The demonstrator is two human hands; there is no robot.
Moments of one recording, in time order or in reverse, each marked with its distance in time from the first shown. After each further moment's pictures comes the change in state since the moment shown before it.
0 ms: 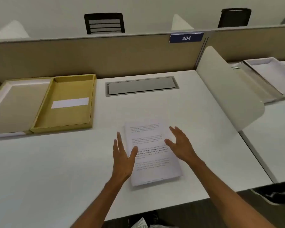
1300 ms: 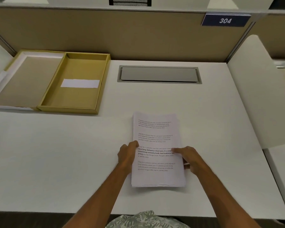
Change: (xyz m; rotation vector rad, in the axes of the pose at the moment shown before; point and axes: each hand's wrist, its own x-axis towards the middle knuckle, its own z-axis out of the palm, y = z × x) left_hand 0.055 -0.002 0.028 -0.474 0.010 -0.733; right_hand 0.056 0.038 0.008 0.558 -0.279 0.573
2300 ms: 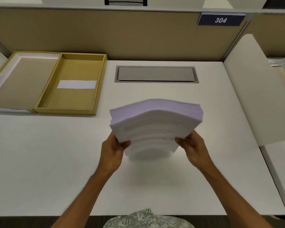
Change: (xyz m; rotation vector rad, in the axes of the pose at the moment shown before) left_hand -0.042 0.022 -0.050 0.219 0.036 0.754; right_hand -0.050 -0.025 -0.011 -0.054 0.003 -0.835
